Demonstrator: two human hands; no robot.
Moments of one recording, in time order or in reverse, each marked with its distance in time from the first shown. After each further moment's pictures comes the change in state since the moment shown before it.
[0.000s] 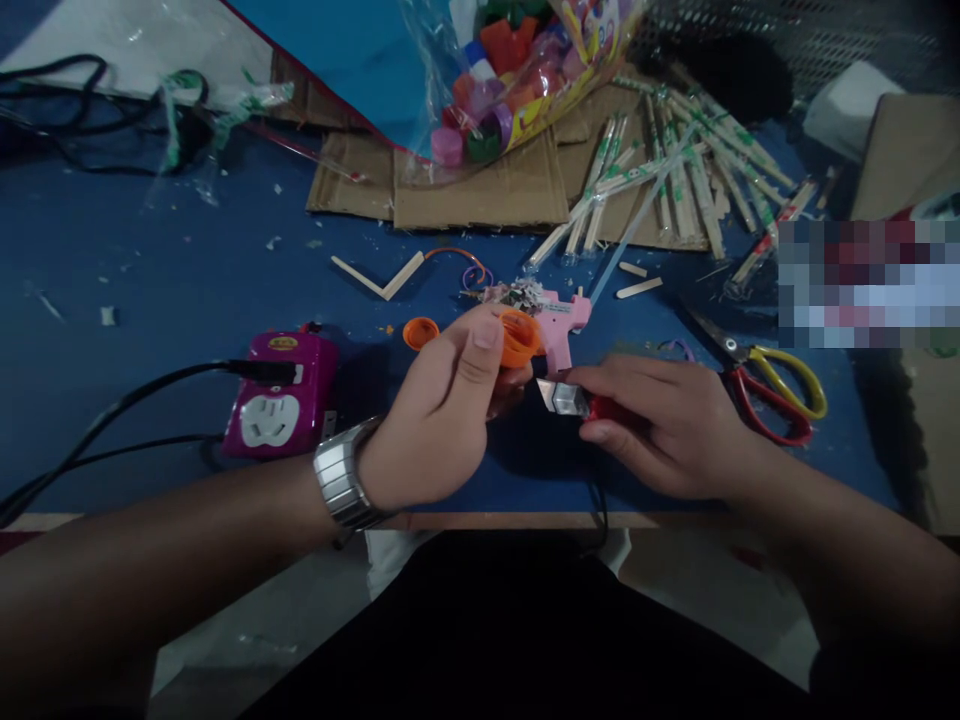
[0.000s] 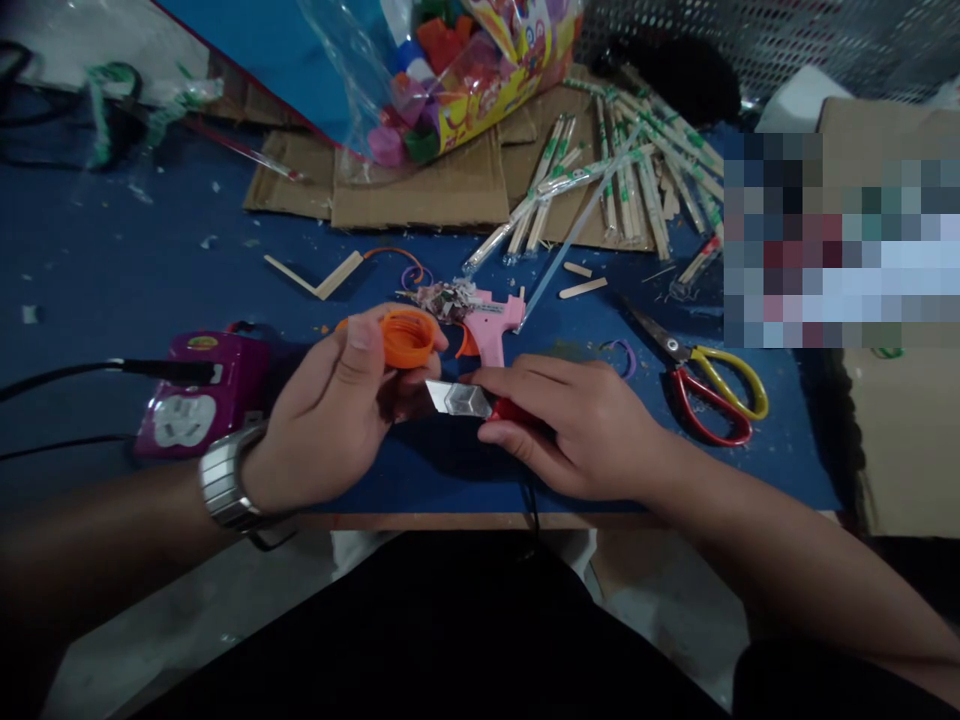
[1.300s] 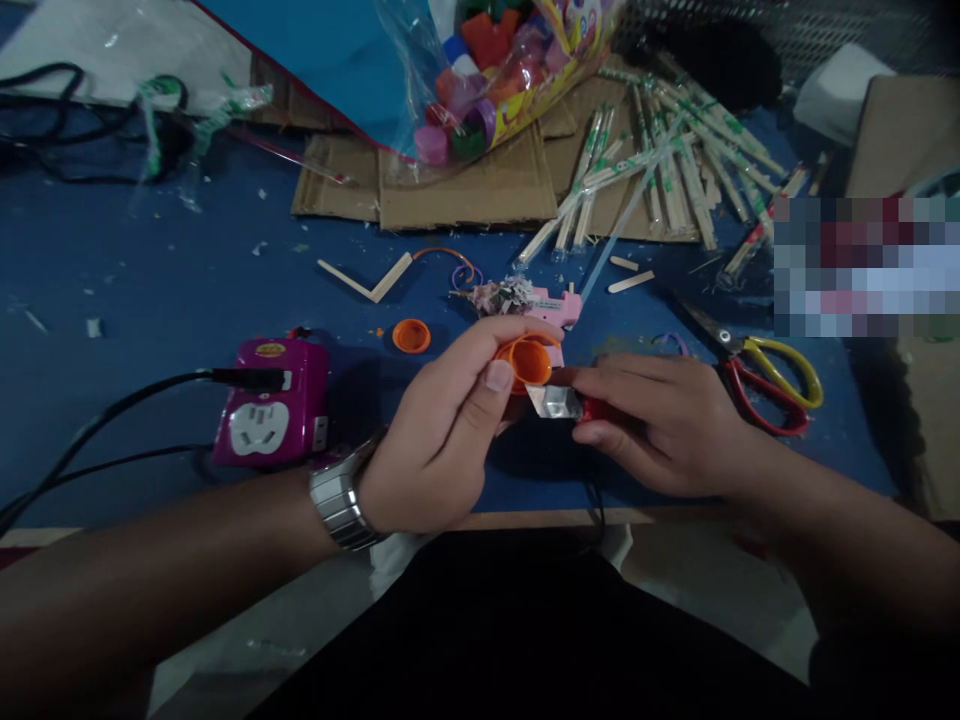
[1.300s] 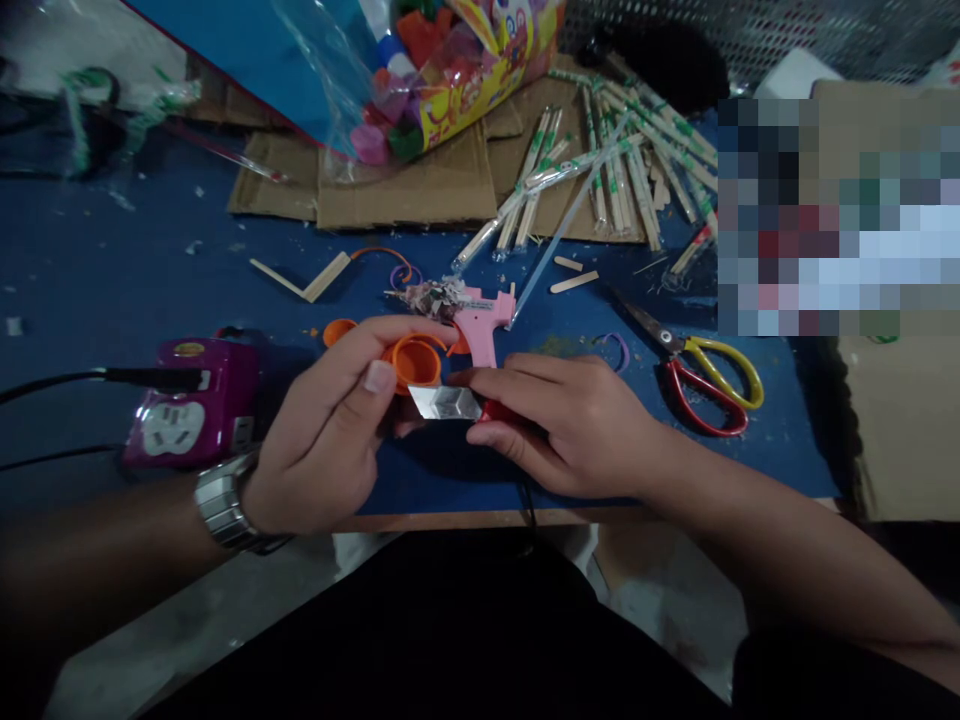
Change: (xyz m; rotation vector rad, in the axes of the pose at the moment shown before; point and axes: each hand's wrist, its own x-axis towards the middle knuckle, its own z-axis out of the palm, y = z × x) left_hand -0.012 0.001 -0.001 0.039 -0.087 0.141; right_hand 0.002 -0.005 -0.002 -0.016 0.023 -0.015
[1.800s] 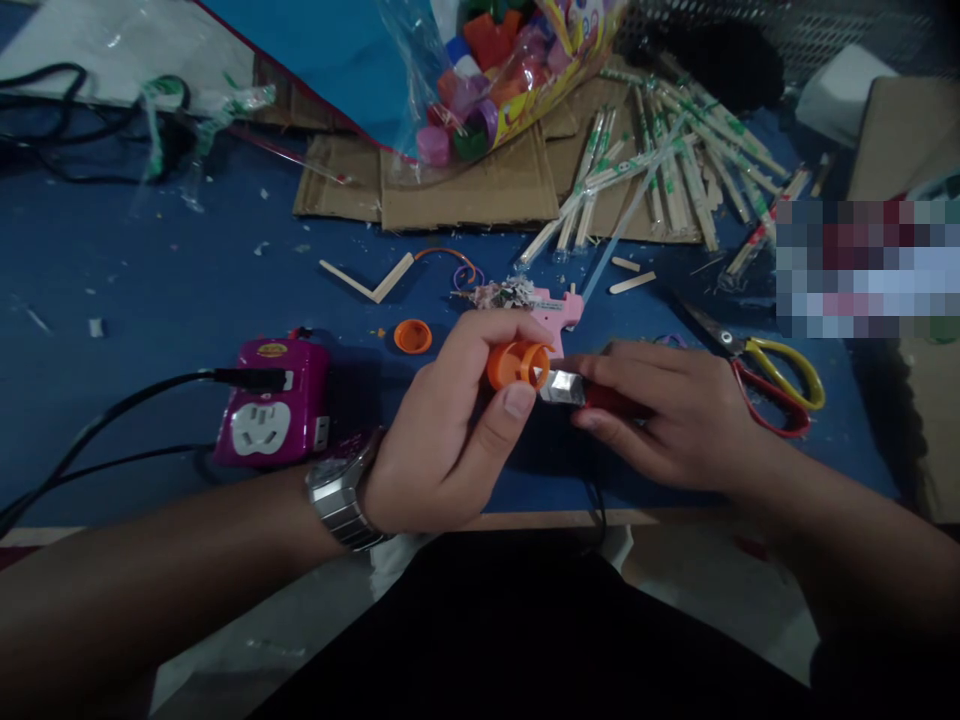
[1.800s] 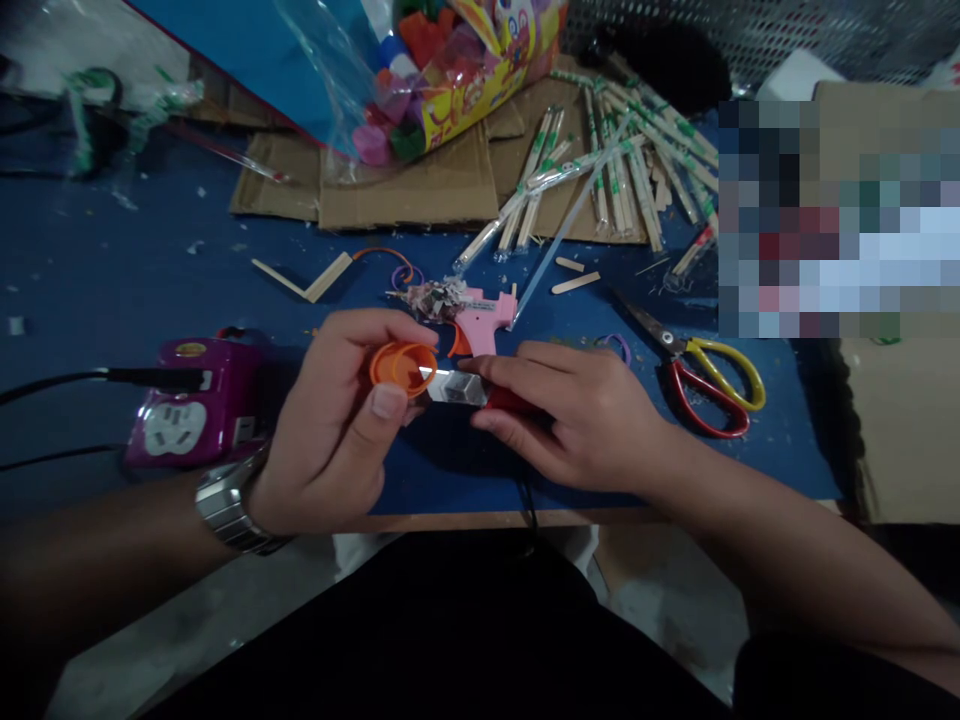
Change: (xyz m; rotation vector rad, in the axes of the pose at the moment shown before) left_hand 0.002 -0.003 -0.003 0.224 0.001 0.239; right_hand -0.002 0.002 -0.001 -0.100 0.023 0.049
